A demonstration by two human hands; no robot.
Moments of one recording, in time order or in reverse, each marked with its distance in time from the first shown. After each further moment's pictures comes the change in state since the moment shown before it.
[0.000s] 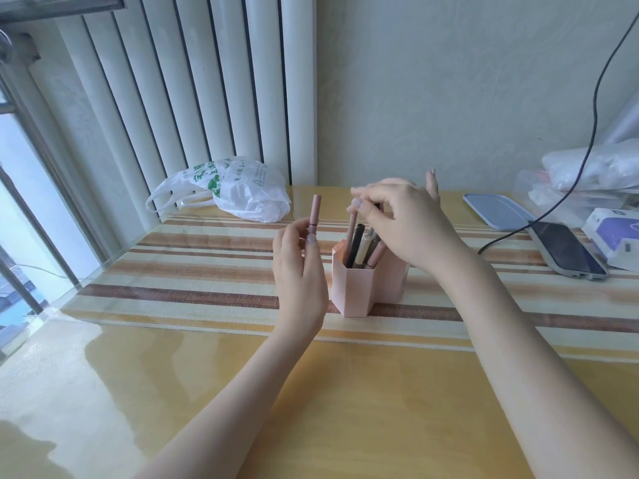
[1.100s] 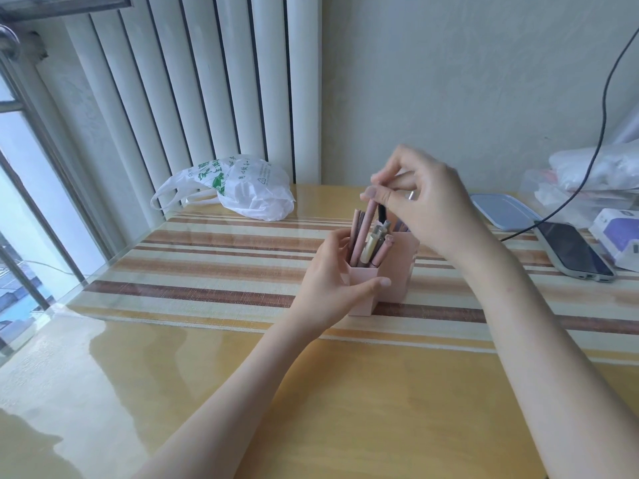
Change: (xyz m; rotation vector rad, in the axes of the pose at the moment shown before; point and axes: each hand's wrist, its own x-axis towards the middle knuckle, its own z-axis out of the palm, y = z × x) left_hand -0.001 -0.008 0.001 0.073 -0.564 -0.012; right_hand 0.002 0.000 -0.019 0.308 0.064 -0.053
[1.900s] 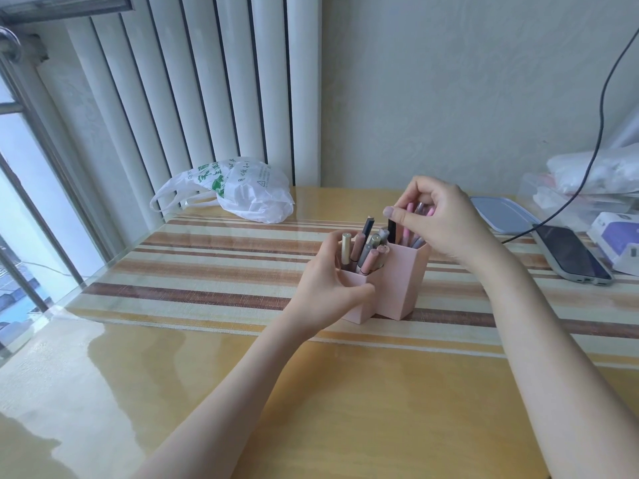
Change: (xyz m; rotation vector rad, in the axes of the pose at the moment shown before) left_hand -0.002 0.006 -0.007 -0.088 -0.058 -0.057; right_hand -0.003 0.049 -0.005 0.085 -0.028 0.188
